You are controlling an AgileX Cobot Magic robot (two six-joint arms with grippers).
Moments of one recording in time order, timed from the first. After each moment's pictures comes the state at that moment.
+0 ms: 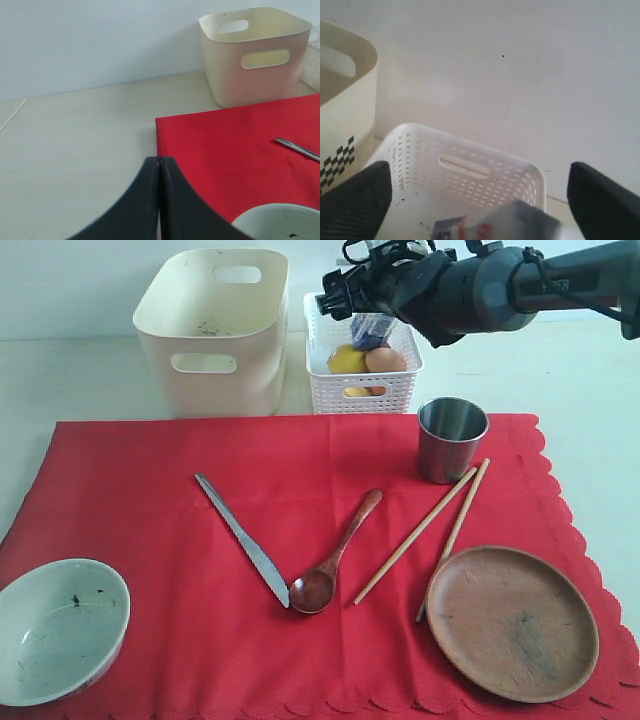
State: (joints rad) left arm -0.03 0.01 0.00 0.00 0.28 0.16; right arm 0.42 2.29 -1.66 0.88 -0.29 -0.98
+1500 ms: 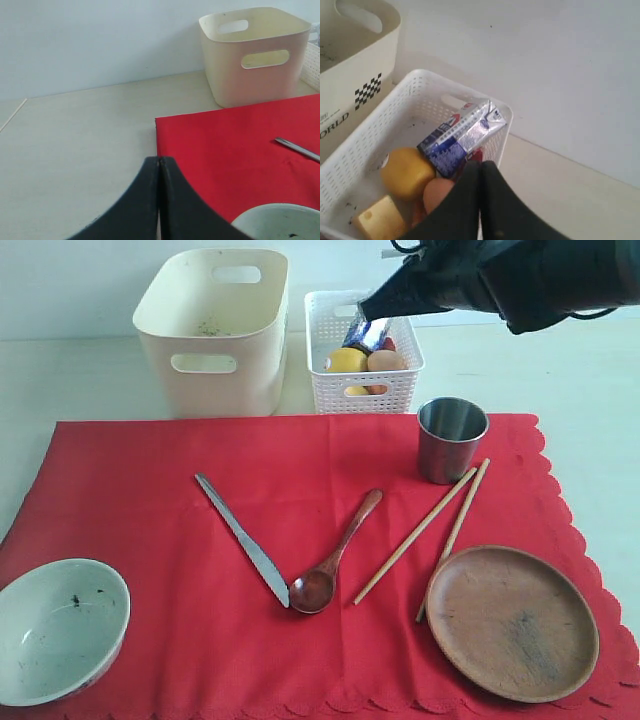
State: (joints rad) left arm -0.03 0.01 0.00 0.00 0.28 0.16; right arm 0.42 1.89 -1.24 1.14 -0.21 -1.31
